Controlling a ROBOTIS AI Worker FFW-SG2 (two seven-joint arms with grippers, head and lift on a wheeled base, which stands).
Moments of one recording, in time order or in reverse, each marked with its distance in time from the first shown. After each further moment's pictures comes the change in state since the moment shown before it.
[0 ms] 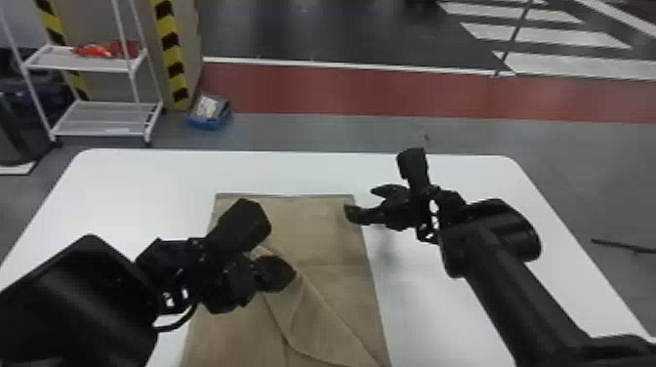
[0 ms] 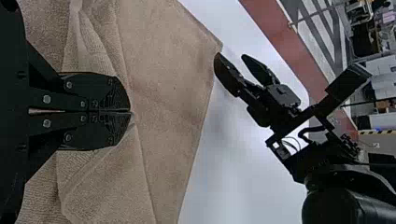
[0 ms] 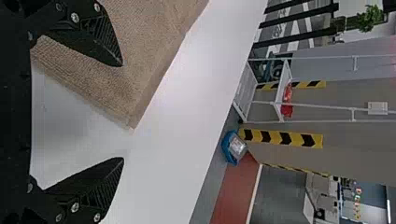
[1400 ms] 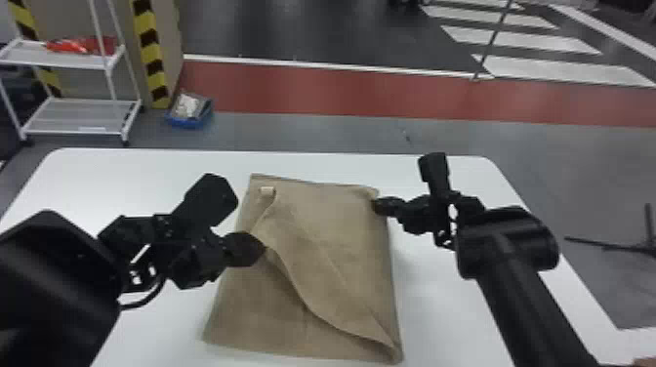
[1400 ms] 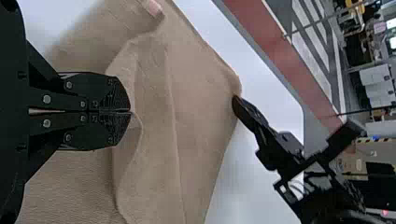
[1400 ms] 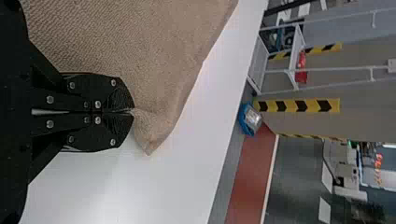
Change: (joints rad) left arm -0.055 0.016 0.044 0.035 0.038 -0.015 0.029; right arm 0.118 -0.048 -0.171 -0.234 0.050 0.181 0.020
